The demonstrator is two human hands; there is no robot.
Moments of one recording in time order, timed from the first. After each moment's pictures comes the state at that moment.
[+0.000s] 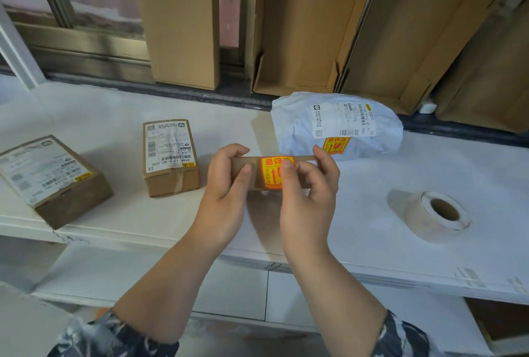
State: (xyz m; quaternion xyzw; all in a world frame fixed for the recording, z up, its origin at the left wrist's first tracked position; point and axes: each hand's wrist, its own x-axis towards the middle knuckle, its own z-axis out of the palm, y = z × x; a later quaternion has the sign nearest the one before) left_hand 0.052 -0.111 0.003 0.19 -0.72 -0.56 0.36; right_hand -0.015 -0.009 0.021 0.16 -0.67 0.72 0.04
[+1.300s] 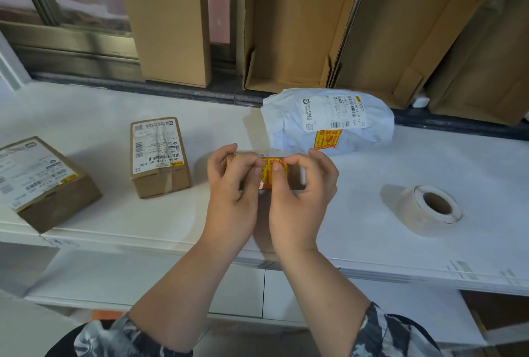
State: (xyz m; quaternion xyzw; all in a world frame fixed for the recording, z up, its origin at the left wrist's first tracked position) left_hand 0.034 -0.085 0.001 0.19 -0.76 -0.46 0.42; right_hand -0.029 -0.016 -0.004 0.16 -0.71 0.67 0.15
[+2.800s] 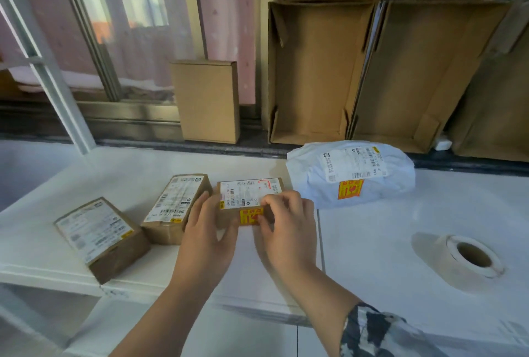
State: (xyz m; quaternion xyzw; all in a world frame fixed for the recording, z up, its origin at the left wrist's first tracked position) left_hand 0.087 -0.160 0.015 0.33 -0.83 -0.27 0.34; right_hand -0.041 -0.066 -0.004 0.38 -0.82 0.38 0.17
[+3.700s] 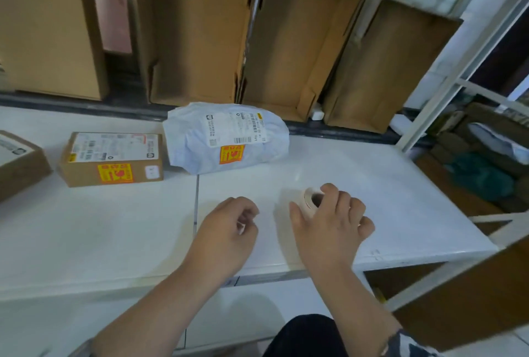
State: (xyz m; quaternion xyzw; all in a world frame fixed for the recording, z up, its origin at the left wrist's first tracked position) left_hand -0.024 0.016 0.002 0.13 -0.85 -0.48 0.19; right_hand -0.121 0.176 0.001 0.08 -0.94 0.12 0.31
